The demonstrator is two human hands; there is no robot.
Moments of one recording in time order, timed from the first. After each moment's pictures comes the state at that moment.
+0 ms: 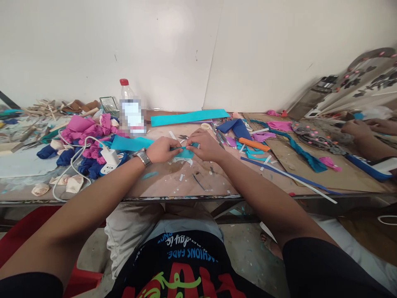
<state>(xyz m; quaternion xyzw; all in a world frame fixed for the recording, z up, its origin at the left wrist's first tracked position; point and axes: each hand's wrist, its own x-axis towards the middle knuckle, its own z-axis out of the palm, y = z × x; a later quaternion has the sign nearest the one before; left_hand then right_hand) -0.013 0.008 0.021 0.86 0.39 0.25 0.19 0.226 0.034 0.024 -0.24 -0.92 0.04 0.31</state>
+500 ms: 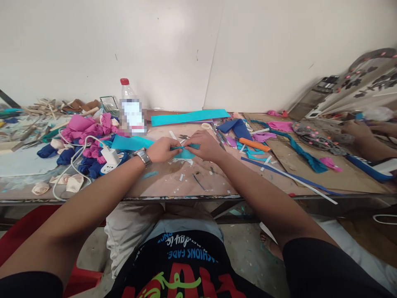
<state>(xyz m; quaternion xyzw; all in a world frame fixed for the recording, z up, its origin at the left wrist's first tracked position) -0.013 0.011 0.020 0.87 0.39 0.24 0.20 0.223 0.036 0.021 -0.24 -0.92 0.02 0.31</state>
